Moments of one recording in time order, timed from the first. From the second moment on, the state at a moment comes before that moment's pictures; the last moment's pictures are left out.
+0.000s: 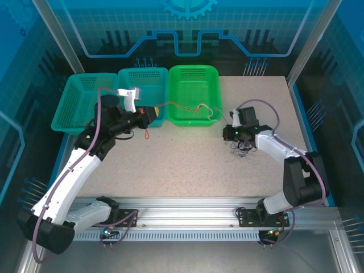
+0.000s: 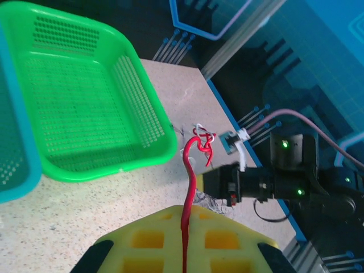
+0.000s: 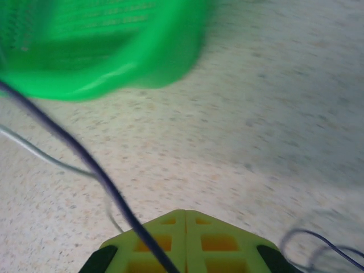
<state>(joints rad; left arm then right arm) -0.30 1.05 1.11 -0.39 0.41 -0.52 0.20 1.47 0.86 -0.32 -0.23 0.34</state>
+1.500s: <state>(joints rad) -0.19 1.05 1.16 -0.39 0.60 -0.56 0.39 1.56 1.26 -0.02 -0.67 0.20</state>
